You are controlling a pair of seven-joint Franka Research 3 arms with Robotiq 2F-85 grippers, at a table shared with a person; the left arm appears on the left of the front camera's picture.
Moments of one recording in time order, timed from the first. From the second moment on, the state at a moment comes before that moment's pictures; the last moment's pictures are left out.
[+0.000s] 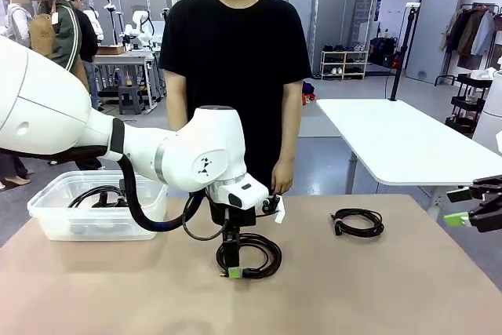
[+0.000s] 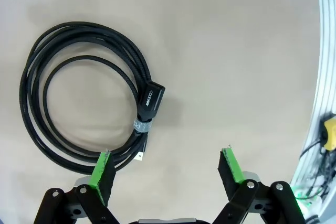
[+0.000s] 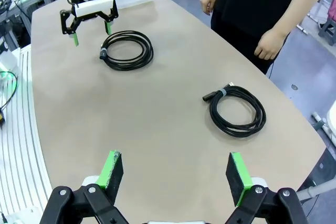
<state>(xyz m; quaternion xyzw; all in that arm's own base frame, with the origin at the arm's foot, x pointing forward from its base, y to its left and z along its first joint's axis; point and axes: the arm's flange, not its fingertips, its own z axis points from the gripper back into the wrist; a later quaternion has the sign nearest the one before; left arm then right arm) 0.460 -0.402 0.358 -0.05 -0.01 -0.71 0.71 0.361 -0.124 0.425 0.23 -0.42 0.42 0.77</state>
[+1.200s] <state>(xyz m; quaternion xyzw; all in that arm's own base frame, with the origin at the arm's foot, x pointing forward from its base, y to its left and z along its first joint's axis) 0.470 -0.405 0.327 -0.03 -0.04 -0.71 0.70 0.360 -0.123 0.428 0.22 -0.41 0.42 0.77</state>
